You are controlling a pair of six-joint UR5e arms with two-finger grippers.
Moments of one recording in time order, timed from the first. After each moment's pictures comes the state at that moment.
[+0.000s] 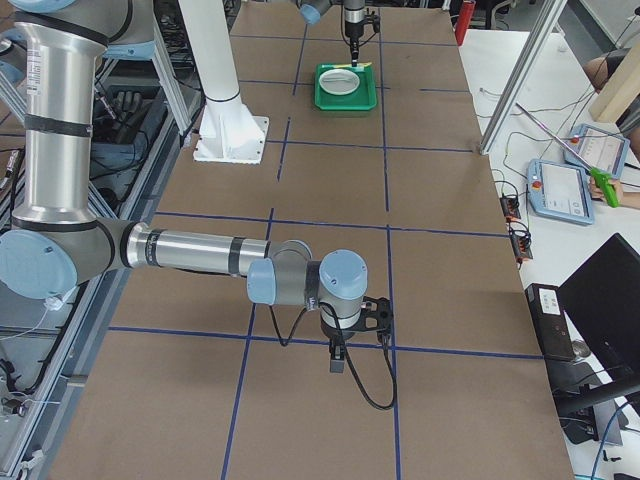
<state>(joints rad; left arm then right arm) -0.78 -1.87 -1.94 -1.64 -2.07 -1.10 1.58 -1.70 1.64 -1.50 2.28 0.01</state>
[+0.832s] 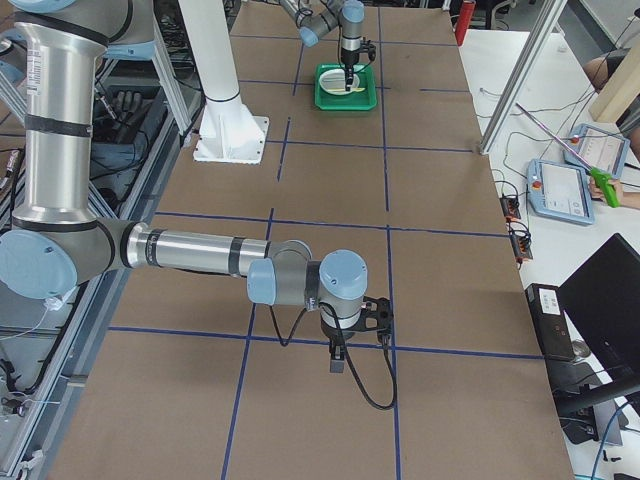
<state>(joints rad) -0.68 -1.93 -1.77 -1.76 -2.06 -1.19 1.58 -1.70 1.64 -1.50 2.28 0.01</state>
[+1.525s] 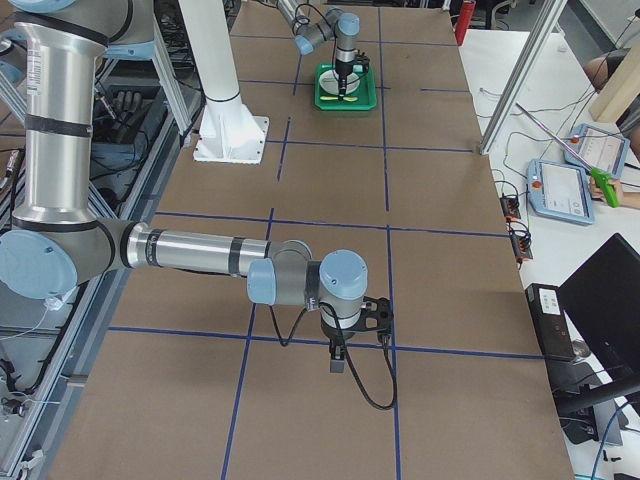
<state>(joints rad) -0.62 -1.94 -1.72 -1.78 -2.06 -1.20 1.58 -1.70 1.64 -1.50 2.28 0.01</state>
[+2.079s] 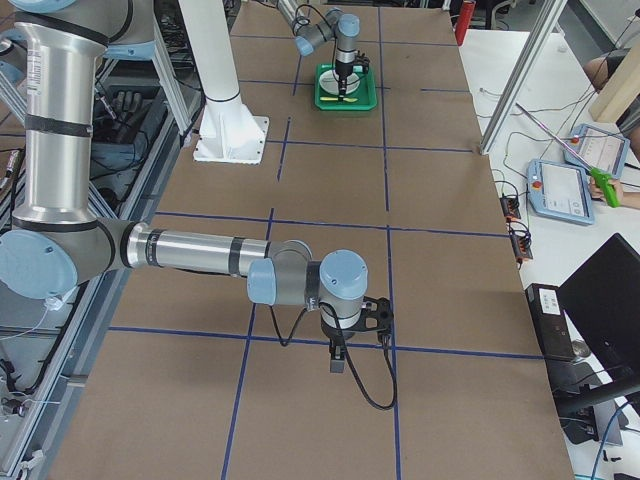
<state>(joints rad) -0.62 -1.94 -1.72 -1.79 -2.05 -1.19 1.58 -1.70 1.64 -1.50 2.28 0.01</state>
